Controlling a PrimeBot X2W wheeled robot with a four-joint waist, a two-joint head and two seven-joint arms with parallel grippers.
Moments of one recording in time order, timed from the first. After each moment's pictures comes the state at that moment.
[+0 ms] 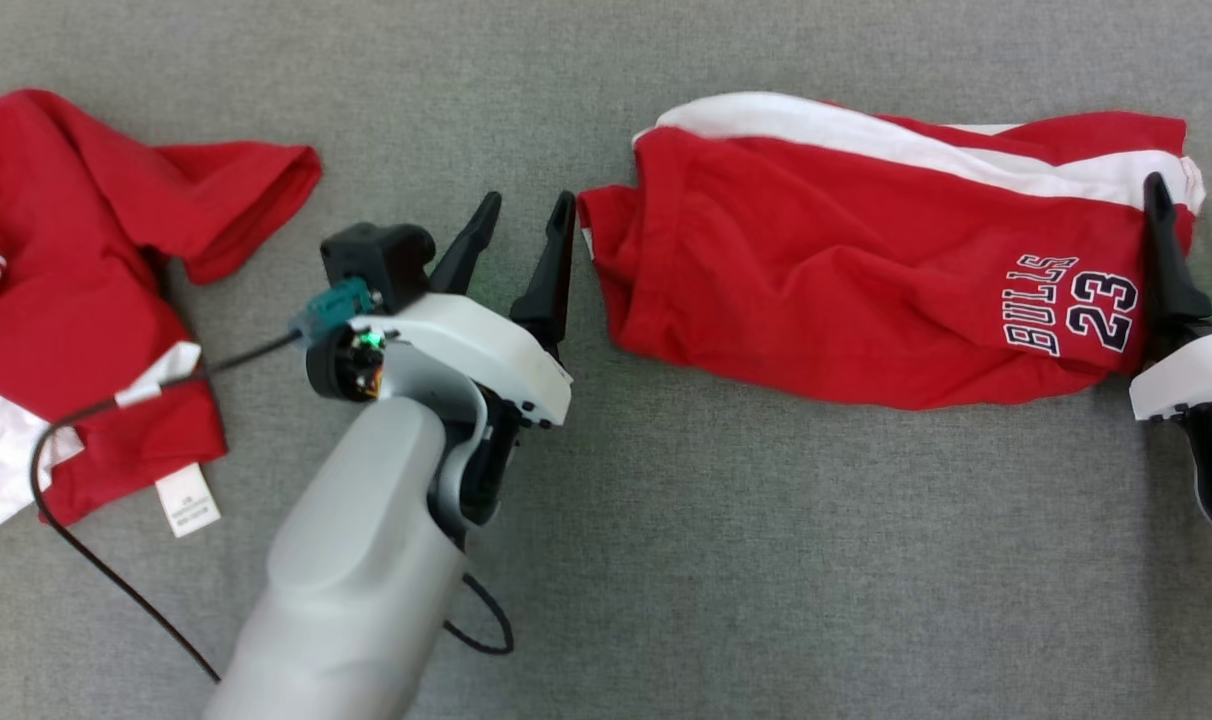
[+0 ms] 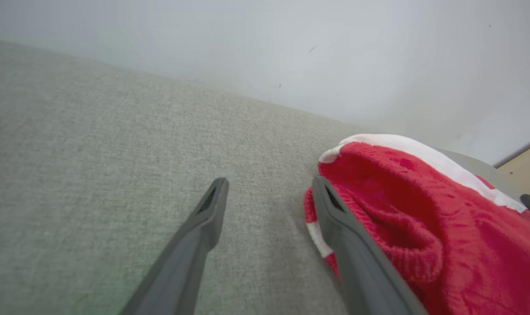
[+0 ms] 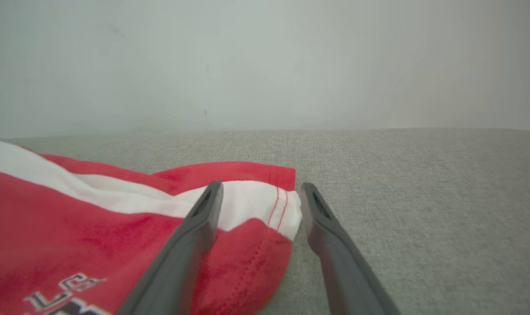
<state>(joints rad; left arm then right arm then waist) -0.80 0.05 -0.41 0.57 -0.56 0.01 -0.13 -0.77 -0.34 0.24 0.71 0.57 0.13 -0.26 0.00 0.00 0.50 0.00</state>
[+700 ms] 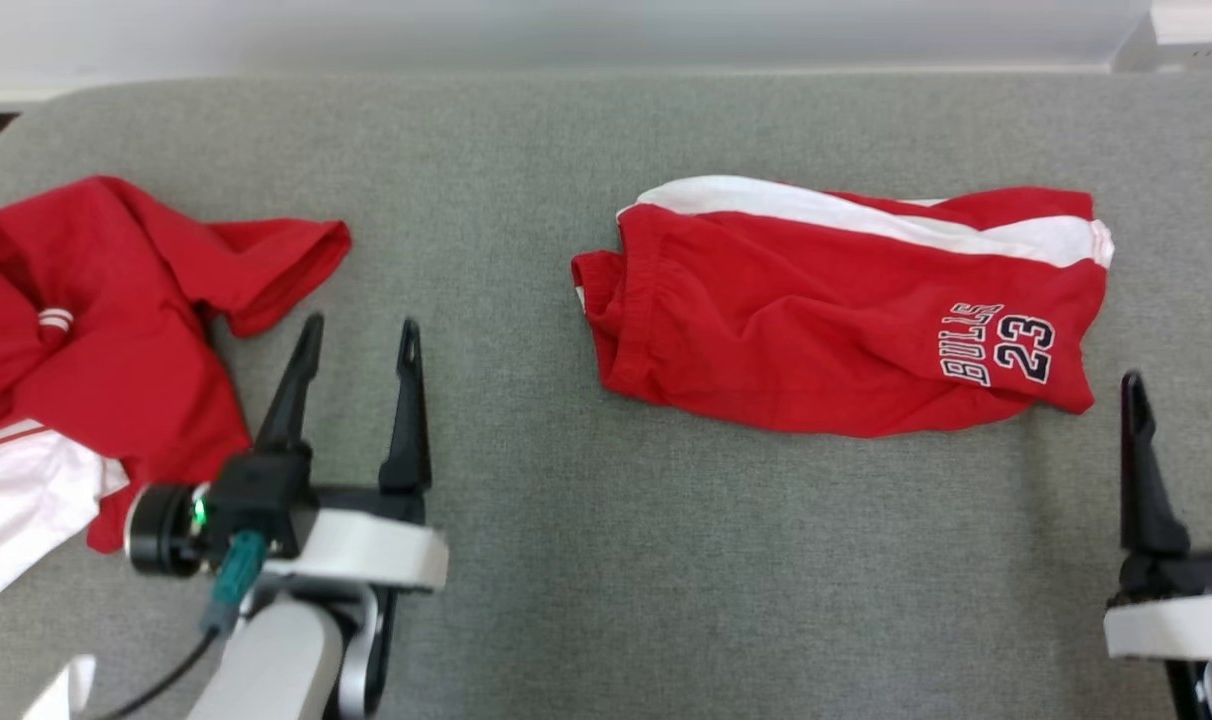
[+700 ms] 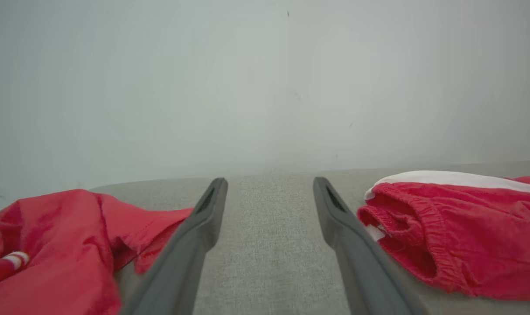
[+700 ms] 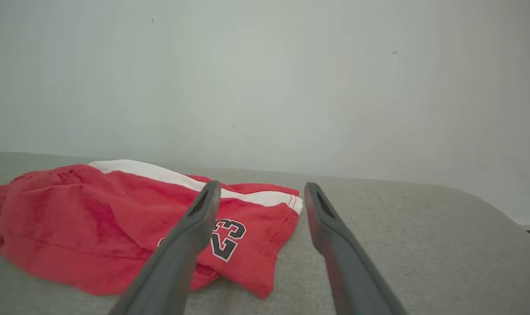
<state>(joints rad) -0.39 0.23 -0.34 0.10 -0.23 0.30 -0.26 -0.22 -0.19 -0.06 0.08 0.25 0.13 -0.24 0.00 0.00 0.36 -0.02</state>
